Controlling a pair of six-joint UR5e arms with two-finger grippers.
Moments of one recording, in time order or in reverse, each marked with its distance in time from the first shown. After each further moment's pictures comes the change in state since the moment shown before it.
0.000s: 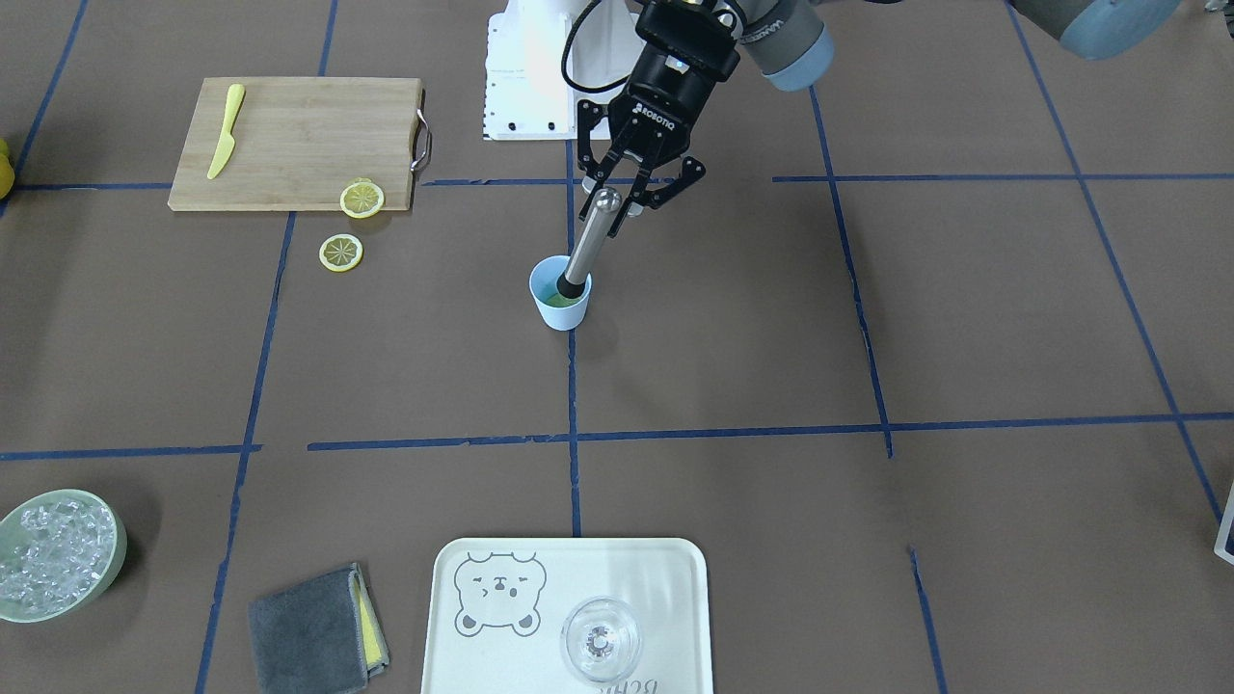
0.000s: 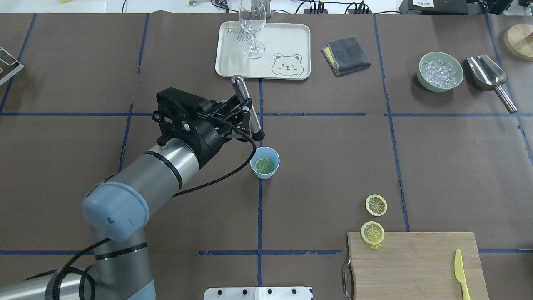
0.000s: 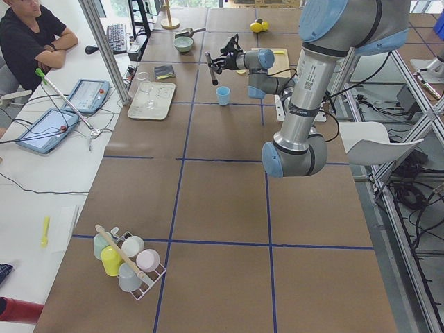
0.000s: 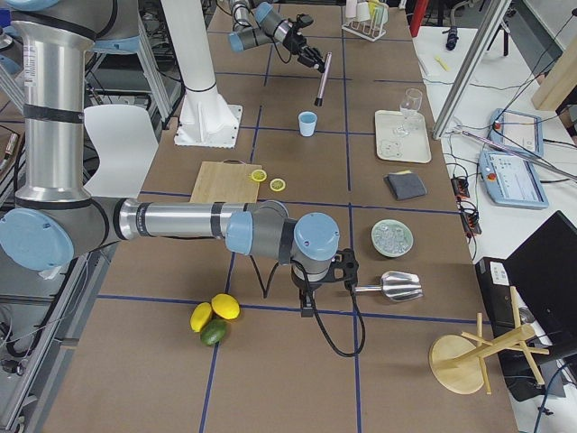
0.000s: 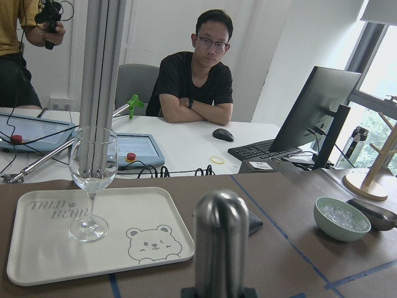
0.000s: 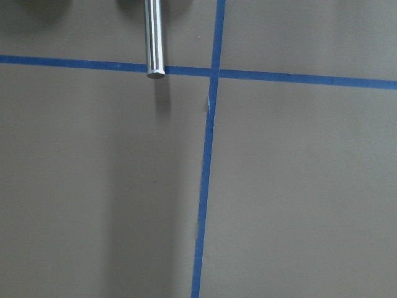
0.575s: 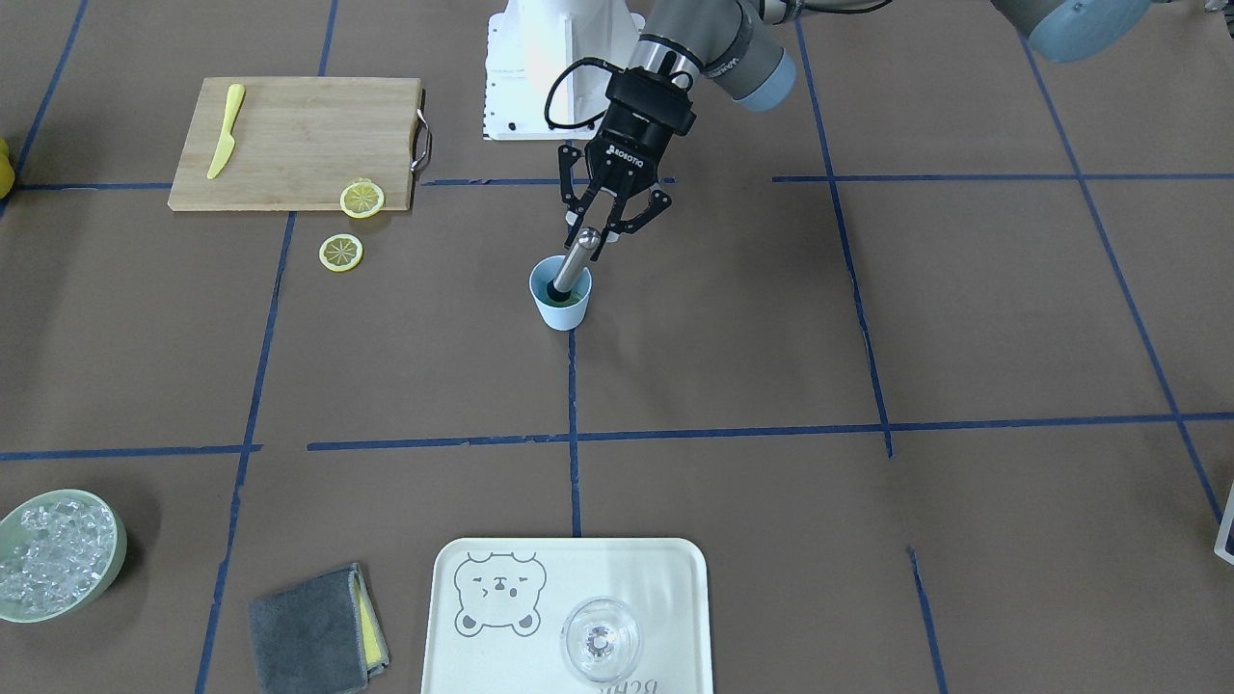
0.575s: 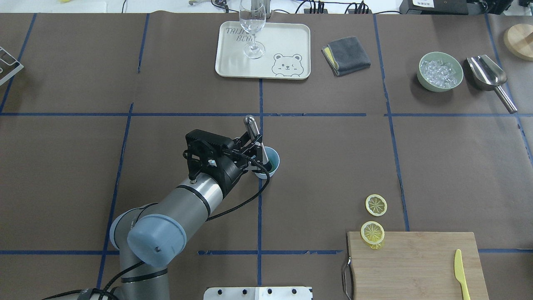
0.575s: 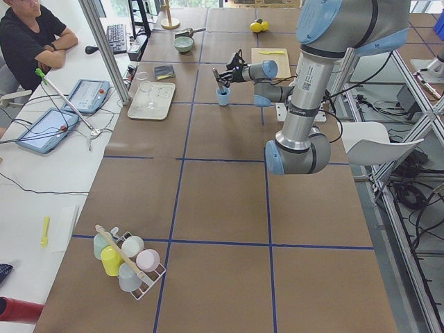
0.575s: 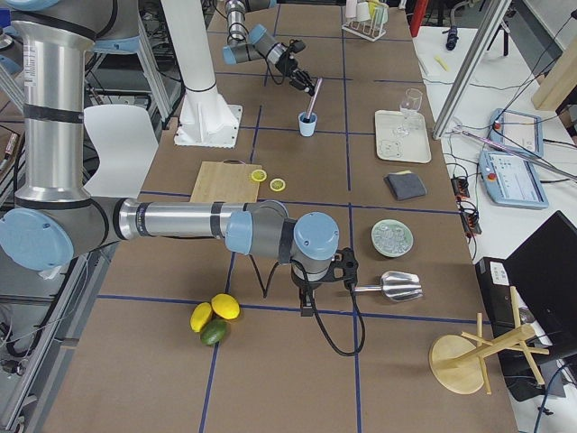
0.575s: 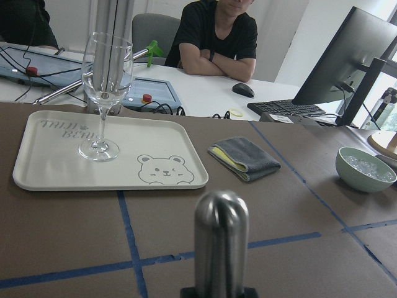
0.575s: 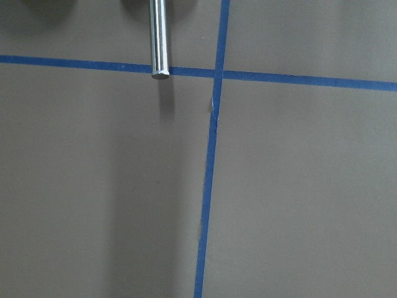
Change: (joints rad) left arm 0.131 -0.037 0.114 -0.005 0.115 -0.110; right arm -0.001 0.000 0.007 0.000 0.005 -0.002
